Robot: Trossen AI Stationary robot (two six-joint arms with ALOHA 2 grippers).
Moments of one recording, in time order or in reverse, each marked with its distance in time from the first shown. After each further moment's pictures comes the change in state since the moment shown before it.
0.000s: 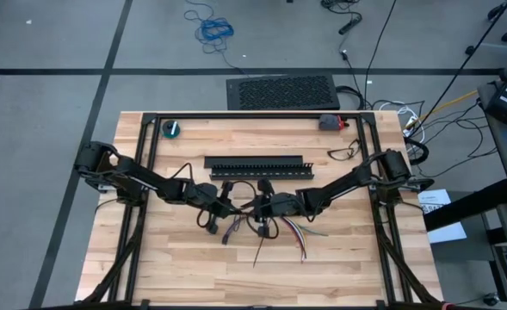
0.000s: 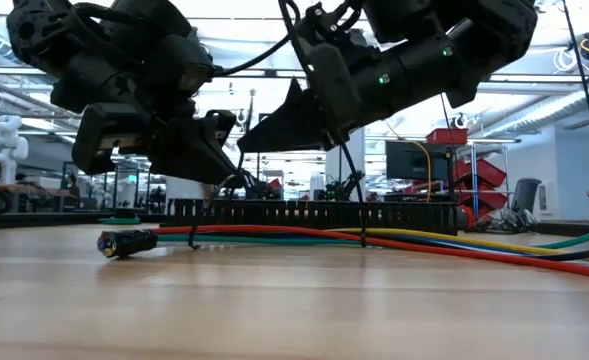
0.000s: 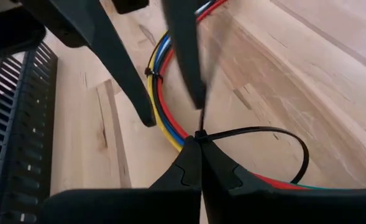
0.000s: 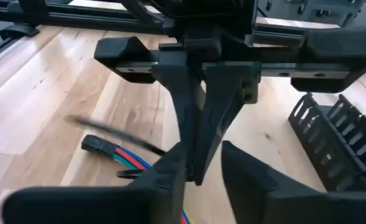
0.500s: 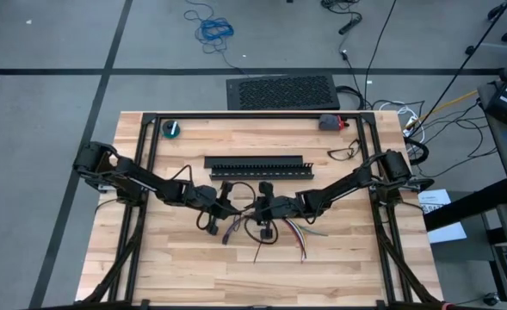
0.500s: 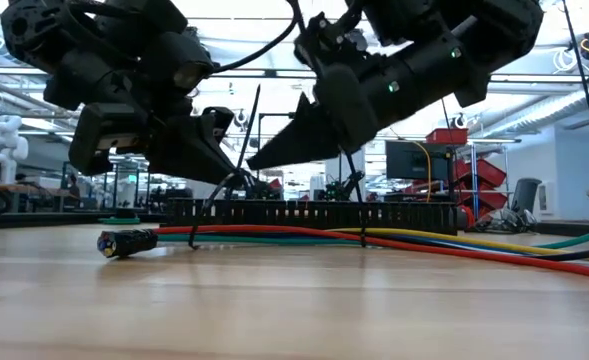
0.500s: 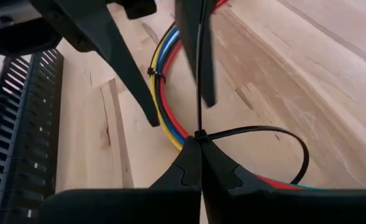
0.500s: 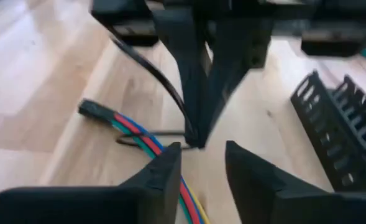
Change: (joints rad) left arm -0.031 -0.005 0.000 -0.004 -0.056 -0.006; right arm 0.019 -0.001 0.000 -0.079 0.023 -0.032
